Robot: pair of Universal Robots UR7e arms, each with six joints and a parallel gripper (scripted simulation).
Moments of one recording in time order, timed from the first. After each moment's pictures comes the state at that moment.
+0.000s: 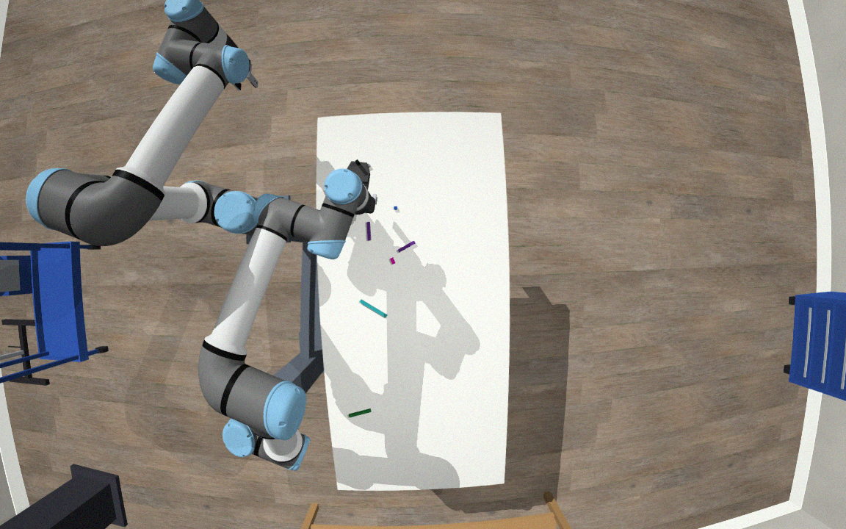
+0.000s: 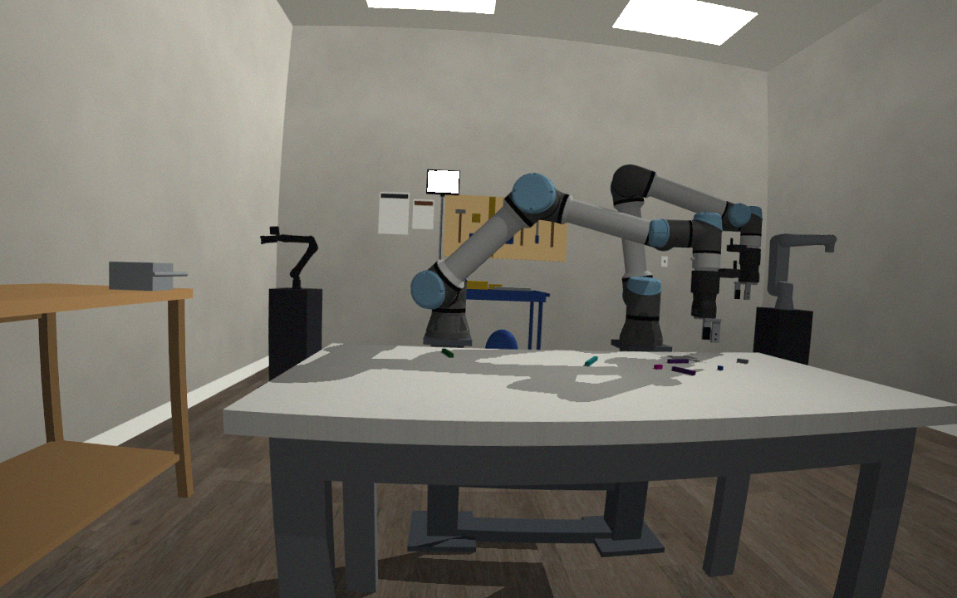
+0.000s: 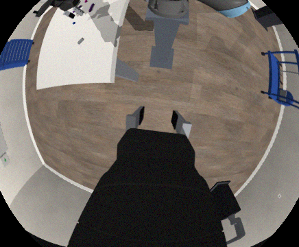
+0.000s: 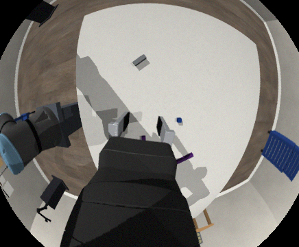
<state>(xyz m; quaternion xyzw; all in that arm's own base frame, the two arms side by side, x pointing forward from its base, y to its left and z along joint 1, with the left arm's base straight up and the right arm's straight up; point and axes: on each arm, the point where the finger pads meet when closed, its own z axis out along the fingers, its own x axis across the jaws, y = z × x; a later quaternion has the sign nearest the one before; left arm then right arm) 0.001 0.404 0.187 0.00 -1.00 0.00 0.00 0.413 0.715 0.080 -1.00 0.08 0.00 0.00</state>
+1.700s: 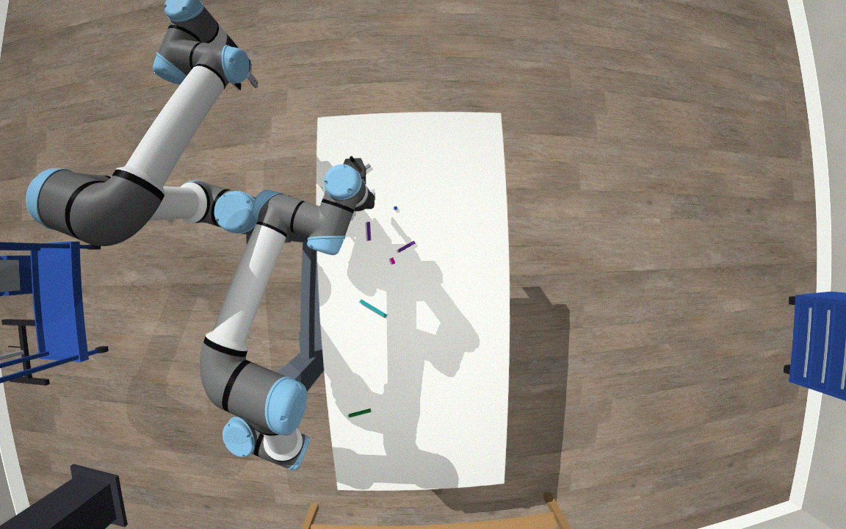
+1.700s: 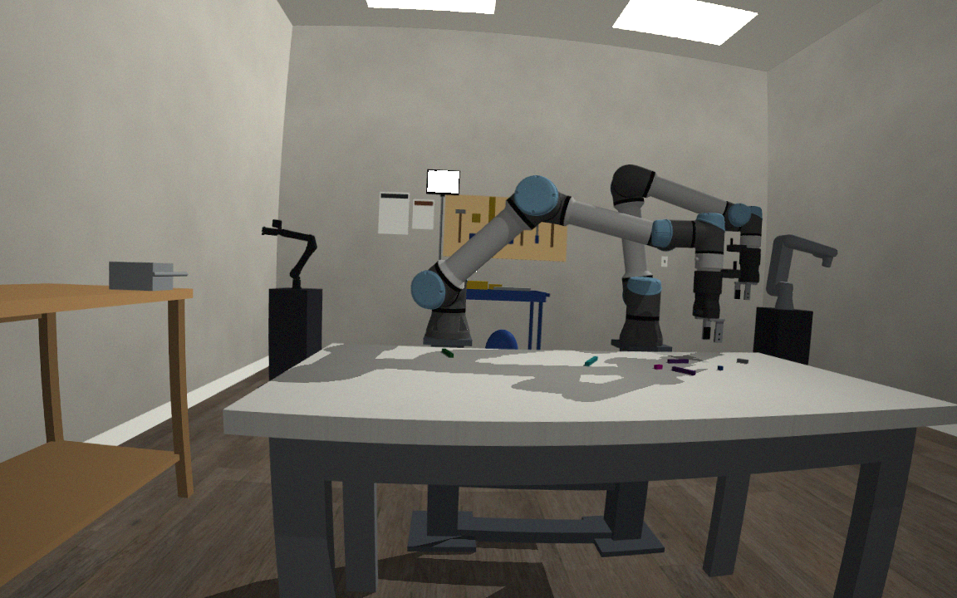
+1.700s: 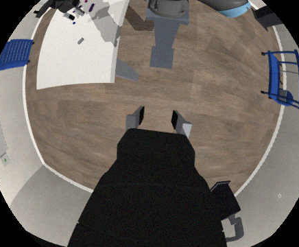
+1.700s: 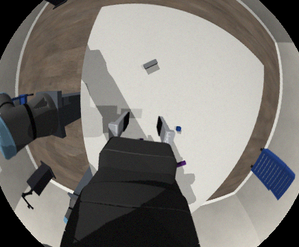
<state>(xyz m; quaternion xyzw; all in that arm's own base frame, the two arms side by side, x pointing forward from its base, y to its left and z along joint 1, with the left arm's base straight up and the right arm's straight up) 0.001 0.404 0.187 0.00 -1.00 0.00 0.00 0.407 0.724 0.080 -1.00 0.00 0.00 0.00</state>
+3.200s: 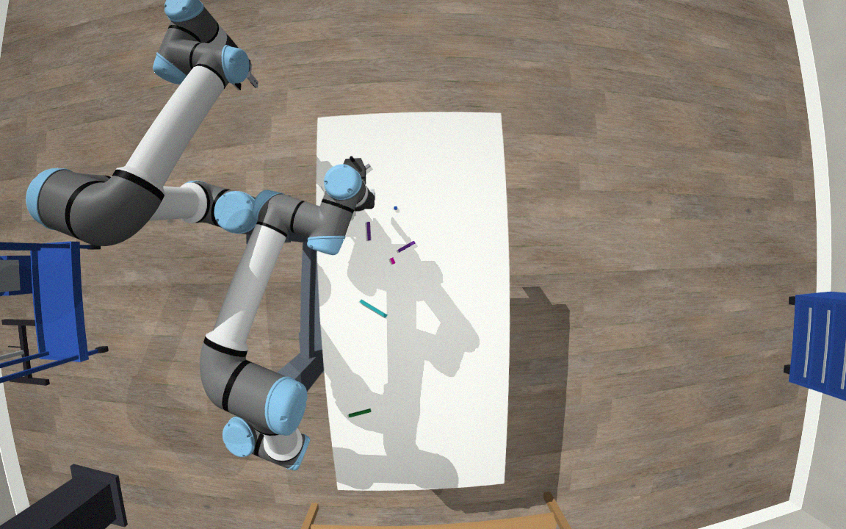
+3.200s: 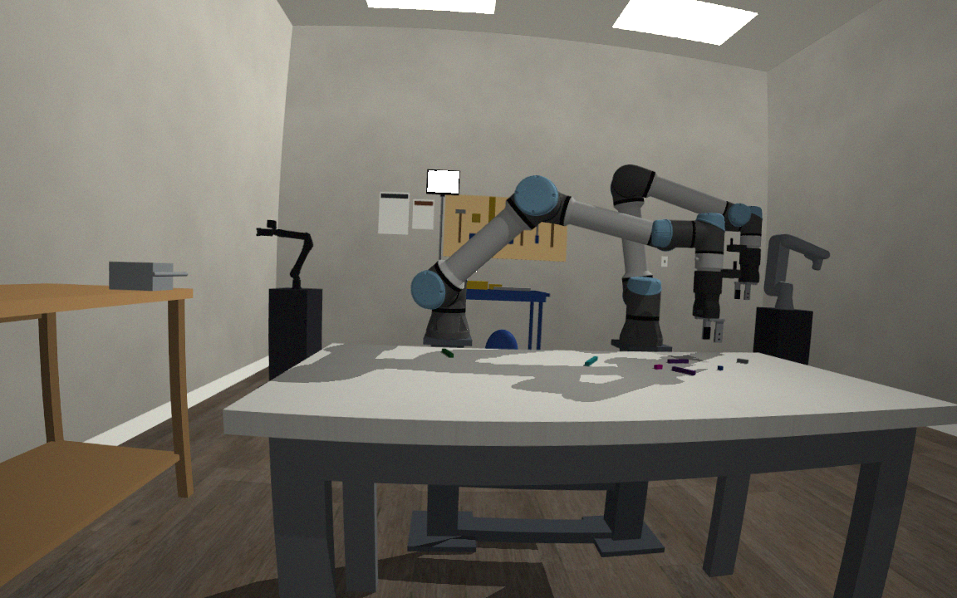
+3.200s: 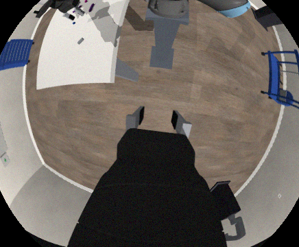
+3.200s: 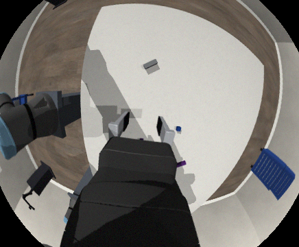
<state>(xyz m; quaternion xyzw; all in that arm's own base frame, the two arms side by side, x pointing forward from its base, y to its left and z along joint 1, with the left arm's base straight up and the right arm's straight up) 0.001 0.404 0.187 0.00 -1.00 0.00 0.00 0.407 0.724 0.080 -1.00 0.00 0.00 0.00</state>
